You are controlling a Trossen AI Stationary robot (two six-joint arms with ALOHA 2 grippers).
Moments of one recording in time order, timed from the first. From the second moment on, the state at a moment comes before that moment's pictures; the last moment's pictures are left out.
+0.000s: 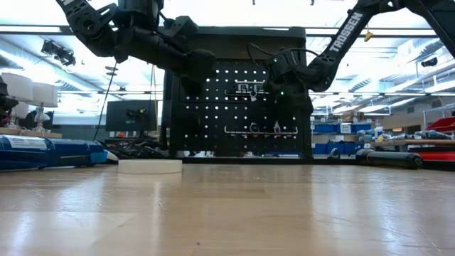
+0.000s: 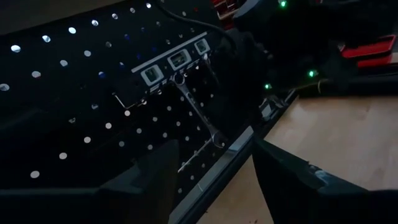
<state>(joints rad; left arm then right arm) 0.16 1.47 0.65 0.81 -0.68 0.37 -0.57 1.93 1.05 0.56 0.86 0.13</state>
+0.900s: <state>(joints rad) 0.16 1.47 0.65 0.81 -0.68 0.37 -0.53 1.90 1.04 0.43 0.79 0.16</state>
